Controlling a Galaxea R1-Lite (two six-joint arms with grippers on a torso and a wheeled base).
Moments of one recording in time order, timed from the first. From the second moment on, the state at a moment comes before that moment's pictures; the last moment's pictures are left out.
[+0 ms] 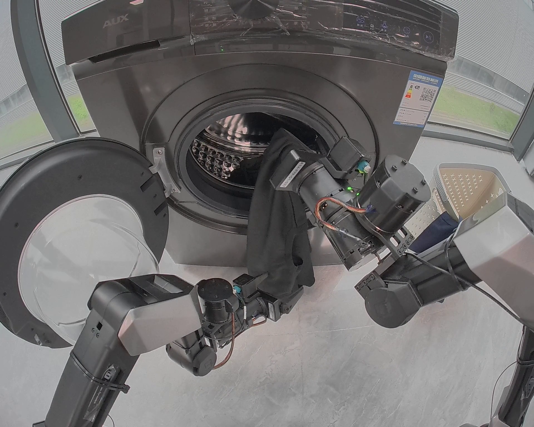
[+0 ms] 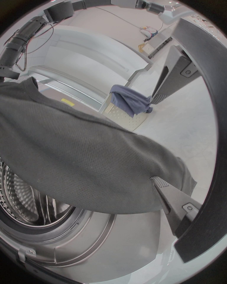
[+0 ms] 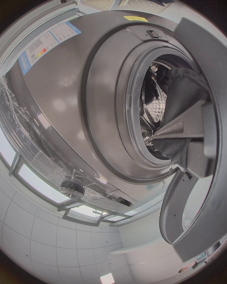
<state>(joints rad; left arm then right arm) -0.55 2.64 -1.07 -1.55 -0.20 -0.15 0.75 2.13 -1.23 -1.42 -0.21 0.25</state>
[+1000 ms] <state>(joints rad) -0.48 2.56 -1.02 -1.55 -0.06 -0.15 0.72 2.14 -1.15 -1.50 -0.22 0.25</state>
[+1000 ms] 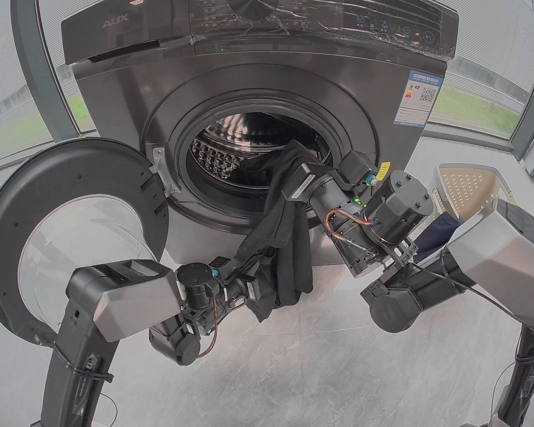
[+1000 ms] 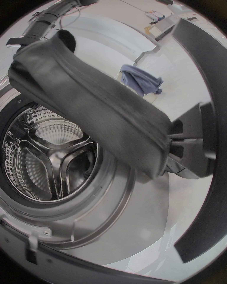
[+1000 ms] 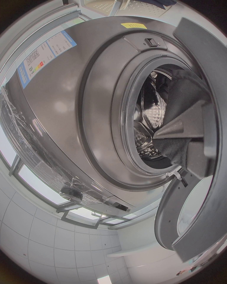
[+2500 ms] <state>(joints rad) -0.37 1.64 -0.54 -1.55 -0.25 -0.21 0.52 1.80 -0.65 -1.54 -0.23 0.30</state>
